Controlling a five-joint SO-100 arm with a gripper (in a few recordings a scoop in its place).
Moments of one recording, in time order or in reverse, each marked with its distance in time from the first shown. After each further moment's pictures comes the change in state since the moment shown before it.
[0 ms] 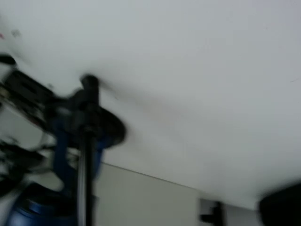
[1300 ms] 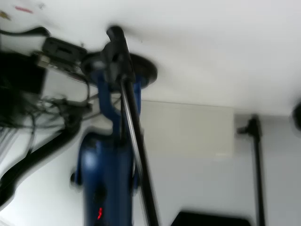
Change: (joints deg) arm 3.3 40.8 32.1 -10.3 10.9
